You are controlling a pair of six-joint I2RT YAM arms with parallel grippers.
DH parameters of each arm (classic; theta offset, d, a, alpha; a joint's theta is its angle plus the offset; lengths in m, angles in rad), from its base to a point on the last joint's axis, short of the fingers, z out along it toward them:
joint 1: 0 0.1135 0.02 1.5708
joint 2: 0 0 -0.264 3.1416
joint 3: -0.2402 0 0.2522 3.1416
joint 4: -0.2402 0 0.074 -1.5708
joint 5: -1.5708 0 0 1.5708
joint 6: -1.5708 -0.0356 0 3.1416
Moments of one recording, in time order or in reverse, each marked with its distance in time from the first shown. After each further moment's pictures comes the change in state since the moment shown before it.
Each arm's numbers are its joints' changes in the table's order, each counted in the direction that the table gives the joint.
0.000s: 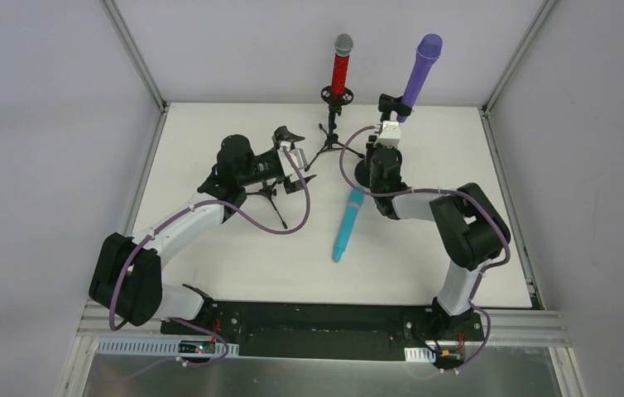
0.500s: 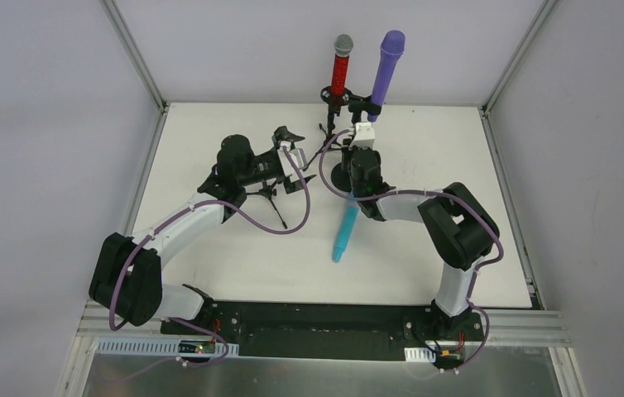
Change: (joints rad) left arm 0.000 0.000 0.000 0.000 0.003 0.000; right arm 0.125 -0.032 -0.071 -0.044 0.048 -0.003
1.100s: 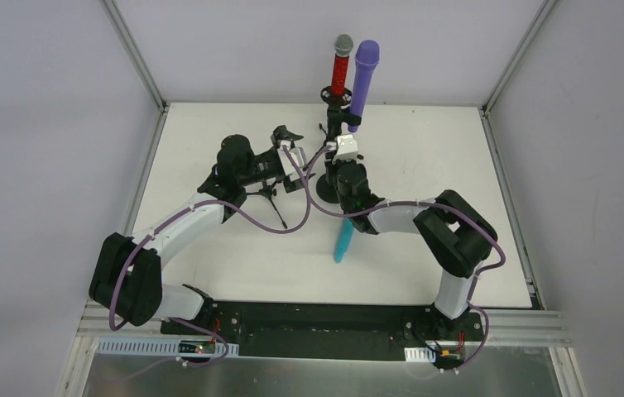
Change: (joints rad) left arm 0.000 0.000 0.000 0.000 0.026 0.000; right arm 0.141 0.040 0.064 0.035 -0.035 0.020
